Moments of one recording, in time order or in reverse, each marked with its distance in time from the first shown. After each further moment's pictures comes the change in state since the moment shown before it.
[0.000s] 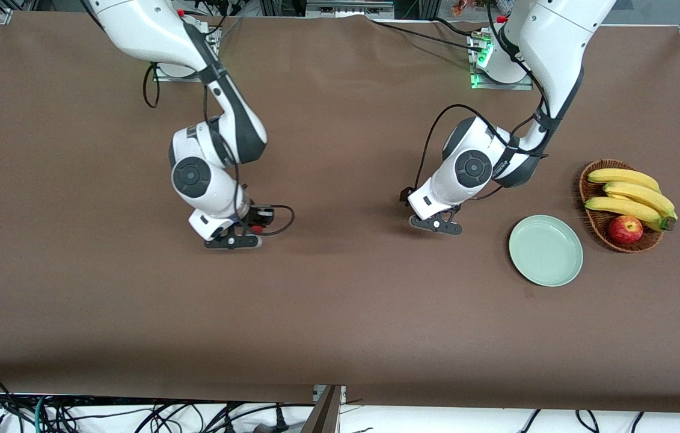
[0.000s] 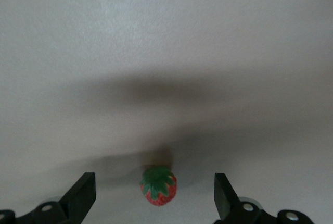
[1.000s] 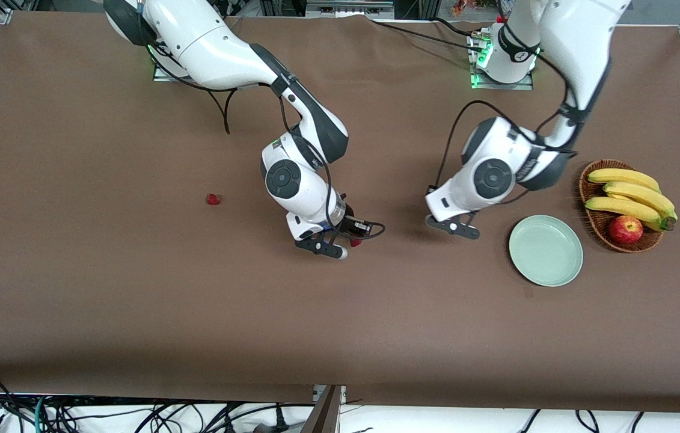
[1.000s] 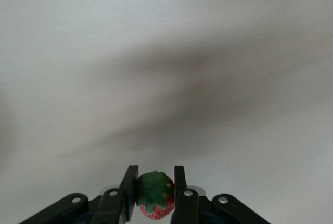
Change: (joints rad) left arm 0.098 -0.076 0.017 0.143 0.040 -0.379 0.264; right arm 0.087 0.352 0.146 0.496 0.133 0.112 0.435
